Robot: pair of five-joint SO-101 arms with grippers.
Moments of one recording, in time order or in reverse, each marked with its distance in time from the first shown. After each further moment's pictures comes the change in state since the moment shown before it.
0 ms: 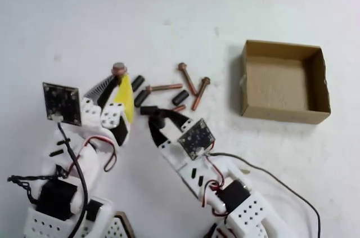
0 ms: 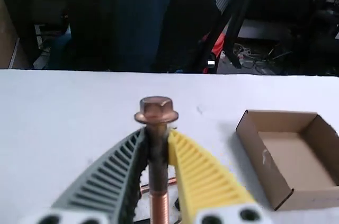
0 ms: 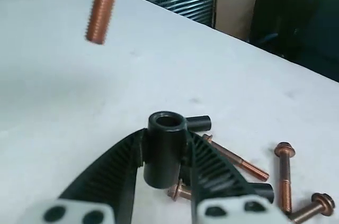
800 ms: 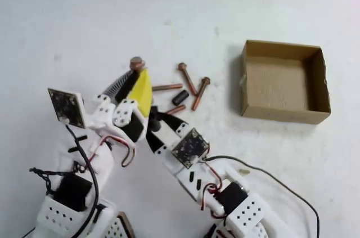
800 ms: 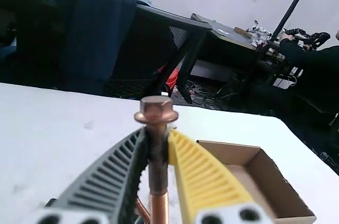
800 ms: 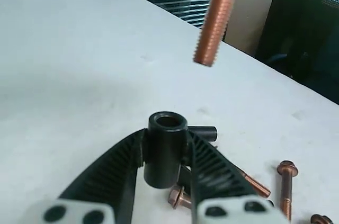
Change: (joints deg) left arm 6.3 -0.4 11.3 -19.7 9.7; right arm -1.5 0.1 2.1 -4.3 4.9
